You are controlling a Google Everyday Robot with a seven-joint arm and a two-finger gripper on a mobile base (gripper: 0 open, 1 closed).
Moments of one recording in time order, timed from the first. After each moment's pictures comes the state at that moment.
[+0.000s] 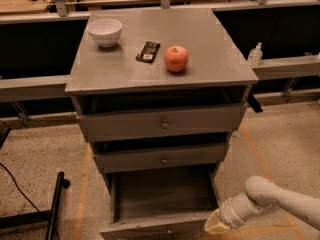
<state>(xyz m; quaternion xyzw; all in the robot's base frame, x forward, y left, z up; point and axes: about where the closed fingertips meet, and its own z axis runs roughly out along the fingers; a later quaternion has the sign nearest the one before) 0.396 -0.196 0.334 -0.55 0.76 0.32 0.12</state>
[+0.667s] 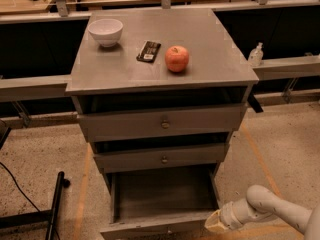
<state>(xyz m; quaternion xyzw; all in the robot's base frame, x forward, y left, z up) 0.429 -0.215 0.255 -0.53 0.77 0.30 0.17</state>
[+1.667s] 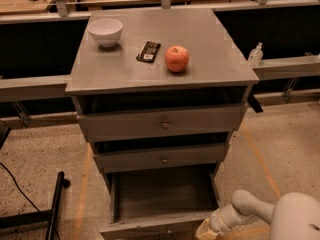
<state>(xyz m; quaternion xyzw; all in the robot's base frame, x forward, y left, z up) 0.415 -0.187 0.178 -0.55 0.75 0.35 0.13</state>
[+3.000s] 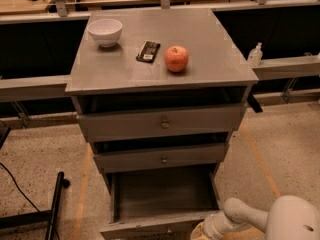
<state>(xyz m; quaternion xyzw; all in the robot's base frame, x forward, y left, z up) 0.416 -0.163 0.133 -0.58 0.74 0.31 0.15</state>
